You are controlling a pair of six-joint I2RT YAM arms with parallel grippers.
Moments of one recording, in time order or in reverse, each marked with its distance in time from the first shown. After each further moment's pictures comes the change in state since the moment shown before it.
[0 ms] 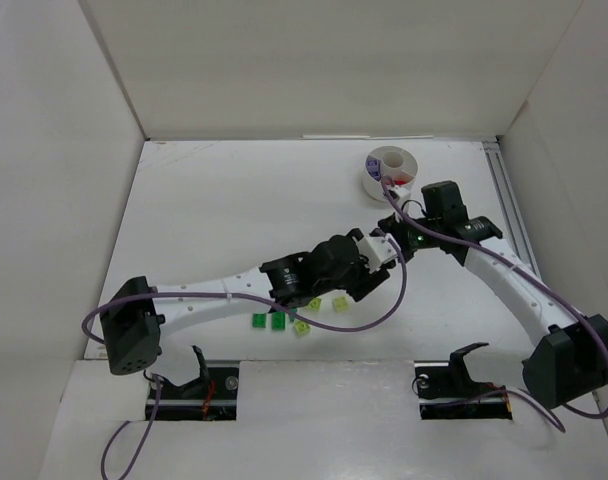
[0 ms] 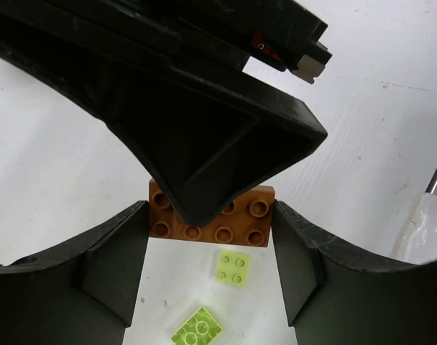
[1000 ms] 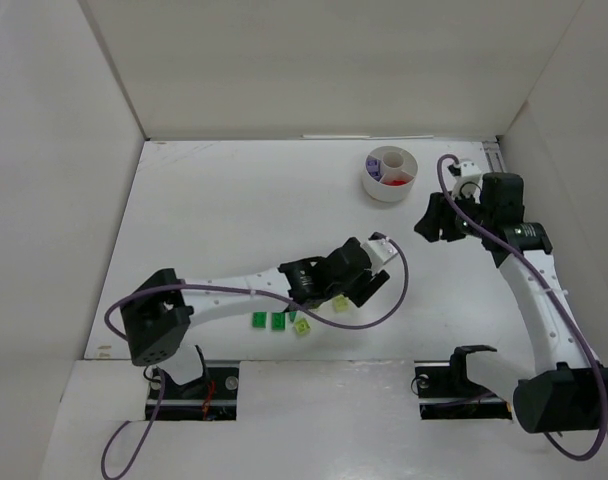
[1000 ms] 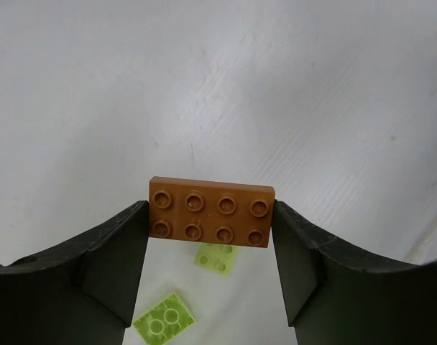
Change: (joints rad) left arm -0.001 0.156 -0.005 -0.061 -0.073 -0.169; right arm -0.304 -0.163 0.063 -0.018 0.381 -0.030
